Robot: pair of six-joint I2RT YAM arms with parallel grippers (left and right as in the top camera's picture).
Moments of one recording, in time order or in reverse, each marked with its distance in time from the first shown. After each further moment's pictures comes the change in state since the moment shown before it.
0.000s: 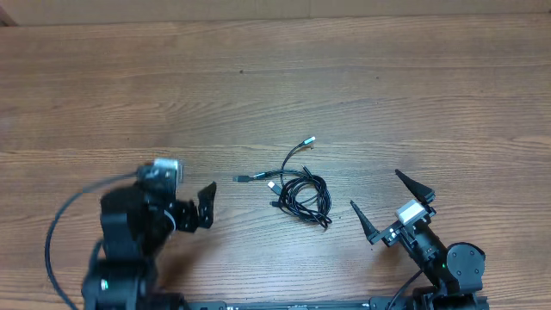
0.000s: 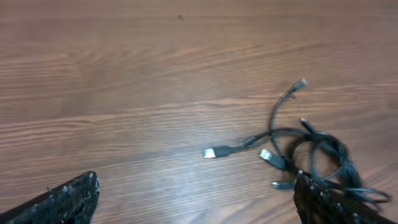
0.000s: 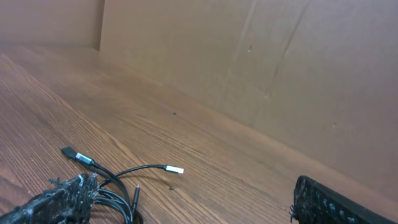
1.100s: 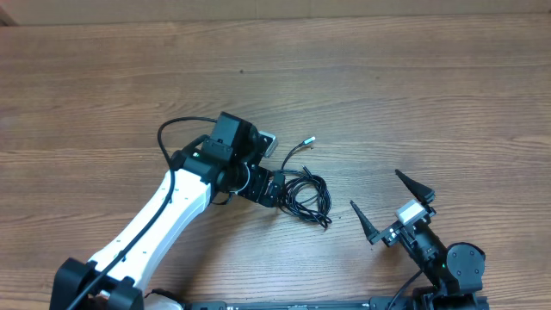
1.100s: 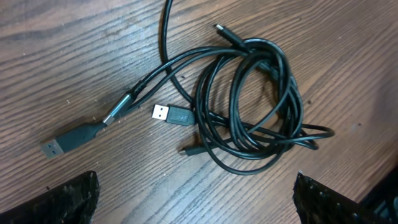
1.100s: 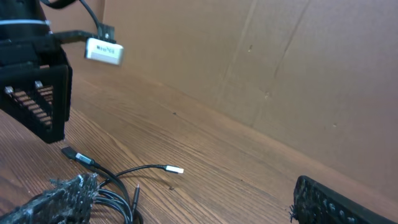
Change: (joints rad) left arm -0.431 0.851 0.379 -0.102 0.059 -0.035; right arm 0.000 0.000 0.000 0.000 0.000 0.000
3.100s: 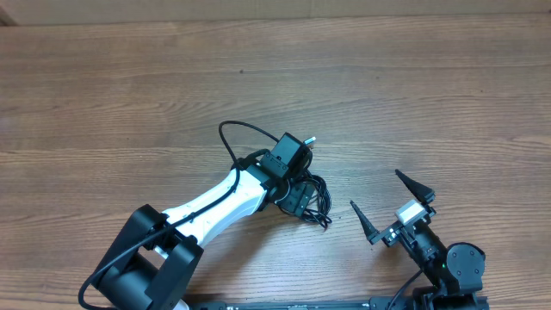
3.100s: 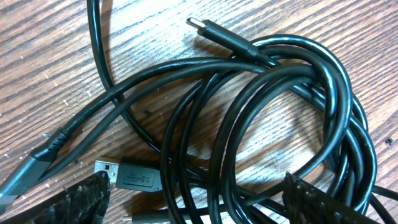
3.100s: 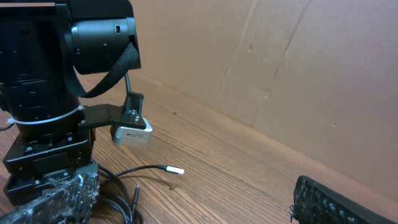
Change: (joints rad) left arm -0.261 0.245 0.004 0.212 -0.271 -0.158; right arm 0.000 0.000 0.000 0.000 0.000 0.000
